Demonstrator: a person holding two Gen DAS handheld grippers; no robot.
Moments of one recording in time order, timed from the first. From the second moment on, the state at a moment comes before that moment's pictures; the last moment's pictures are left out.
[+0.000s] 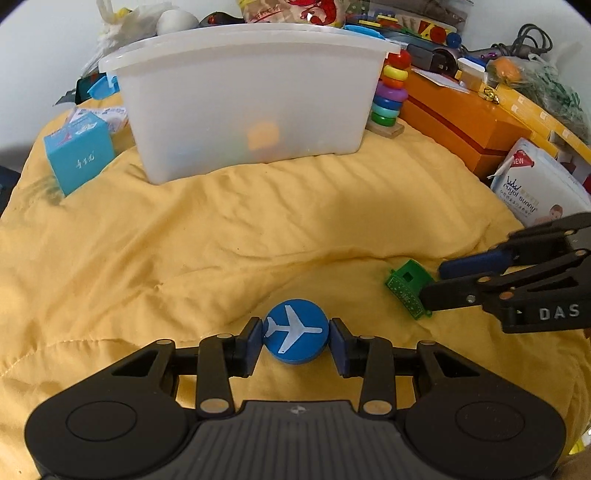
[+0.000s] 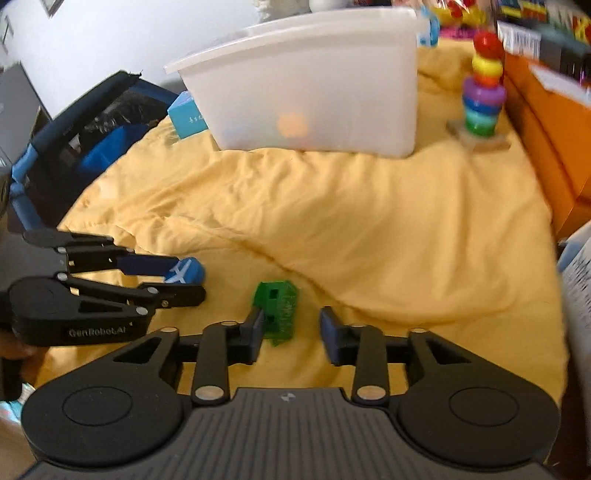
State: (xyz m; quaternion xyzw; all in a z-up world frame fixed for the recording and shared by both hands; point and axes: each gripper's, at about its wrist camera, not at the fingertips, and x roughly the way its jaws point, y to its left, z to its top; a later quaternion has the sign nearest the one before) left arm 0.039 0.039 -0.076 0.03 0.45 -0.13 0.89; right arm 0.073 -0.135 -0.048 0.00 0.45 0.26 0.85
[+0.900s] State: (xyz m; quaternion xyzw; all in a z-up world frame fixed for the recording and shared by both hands) left arm 0.031 0.035 -0.071 0.04 0.43 -0.14 0.89; right arm 0.056 -0.106 -0.051 -0.09 0.42 0.27 0.86
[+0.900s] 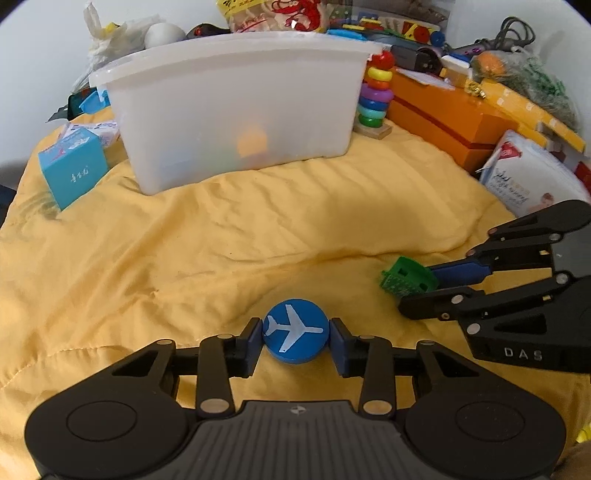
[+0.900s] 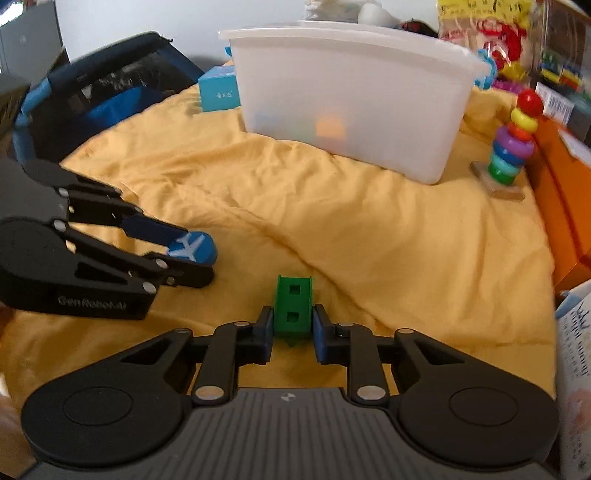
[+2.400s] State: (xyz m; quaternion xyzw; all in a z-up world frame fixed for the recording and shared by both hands) left arm 0.214 0.050 0.038 0.10 0.30 -0.04 0.95; right arm 0.236 -0.096 0.058 -0.08 0.30 0.18 0.94
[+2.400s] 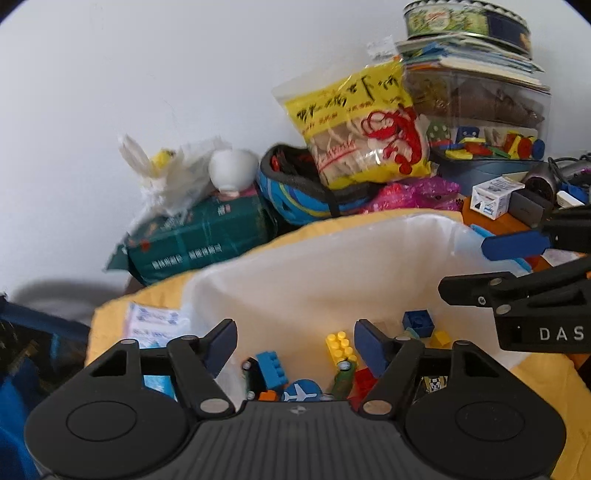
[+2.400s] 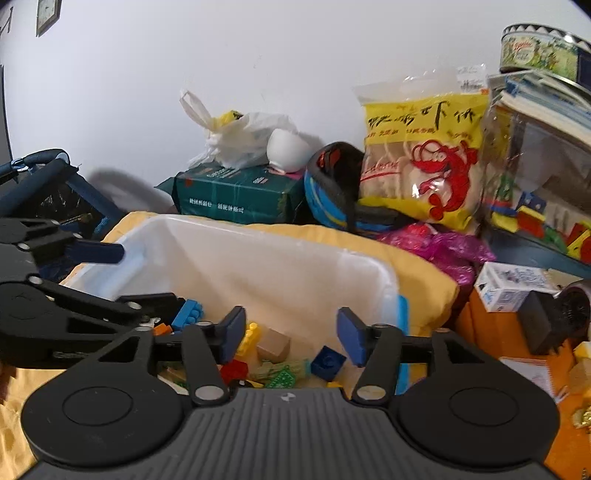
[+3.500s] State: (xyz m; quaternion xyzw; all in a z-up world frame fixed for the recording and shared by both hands) left arm 0.202 0.036 0.070 0.14 0.38 0.03 0.91; right arm 0.244 -0.088 0.064 -0.15 0.41 0.14 0.89
